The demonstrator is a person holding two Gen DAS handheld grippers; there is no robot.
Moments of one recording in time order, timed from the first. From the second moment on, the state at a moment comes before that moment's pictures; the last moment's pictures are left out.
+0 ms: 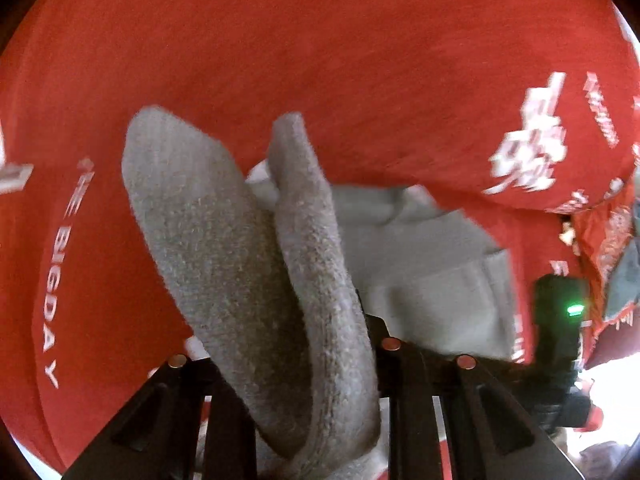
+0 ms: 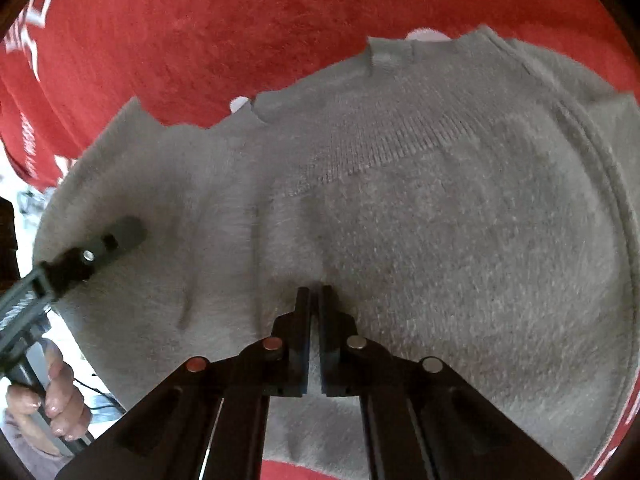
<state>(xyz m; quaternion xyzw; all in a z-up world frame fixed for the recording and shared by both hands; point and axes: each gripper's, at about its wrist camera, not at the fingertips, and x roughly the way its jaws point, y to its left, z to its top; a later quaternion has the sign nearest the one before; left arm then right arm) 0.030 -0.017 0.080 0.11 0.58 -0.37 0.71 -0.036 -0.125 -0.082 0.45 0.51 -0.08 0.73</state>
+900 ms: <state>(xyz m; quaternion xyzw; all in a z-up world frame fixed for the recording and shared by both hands) -0.105 -0.165 0.093 0.27 0.48 -0.45 0.70 -0.213 -0.255 -0.122 0.71 0.28 -0.08 0.64</state>
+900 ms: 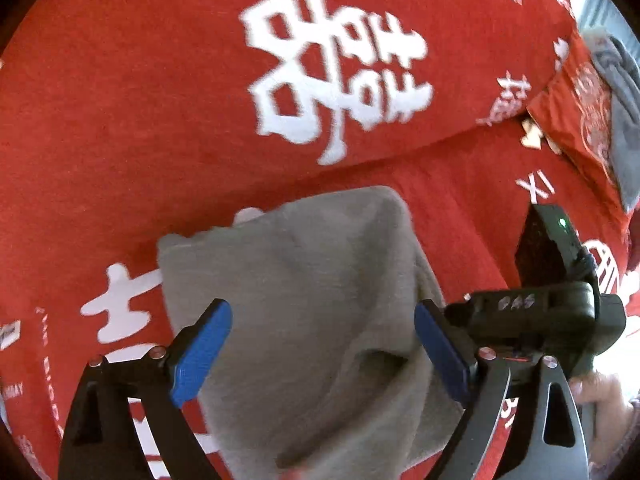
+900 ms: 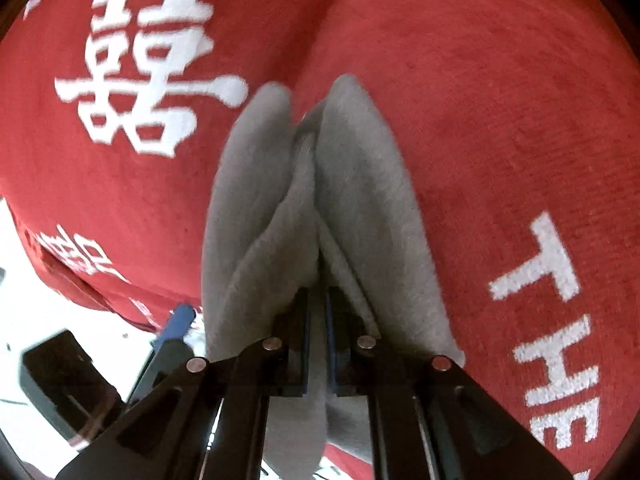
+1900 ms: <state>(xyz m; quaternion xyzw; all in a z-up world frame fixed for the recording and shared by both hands) -0.063 -0.069 0.045 0.27 0.57 -0.34 0.70 -0.208 -0.280 -0.068 0.52 0.42 -0.20 0.72</state>
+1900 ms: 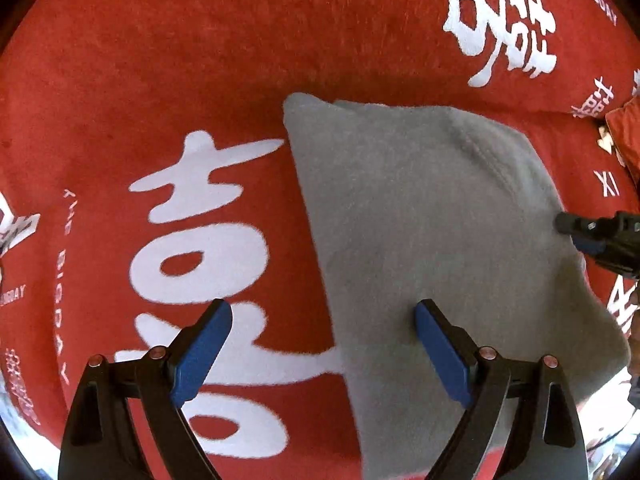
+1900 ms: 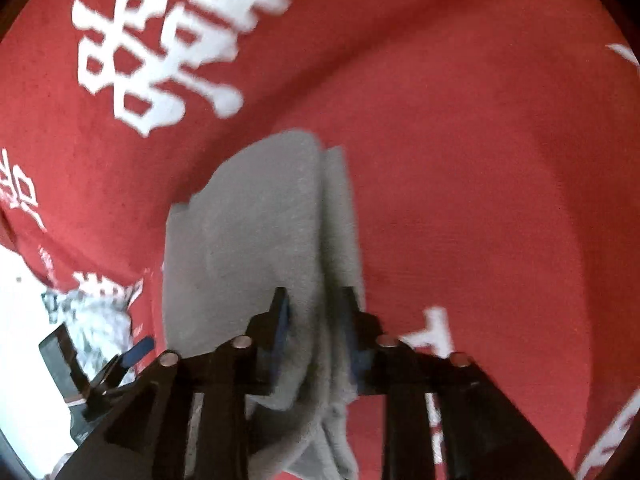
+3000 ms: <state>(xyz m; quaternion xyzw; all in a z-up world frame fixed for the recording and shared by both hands) -0.101 -0.019 0.012 0.26 0.62 -0.34 0.66 -0.276 -0.202 -0.077 0.51 0.49 -0.17 0.68</state>
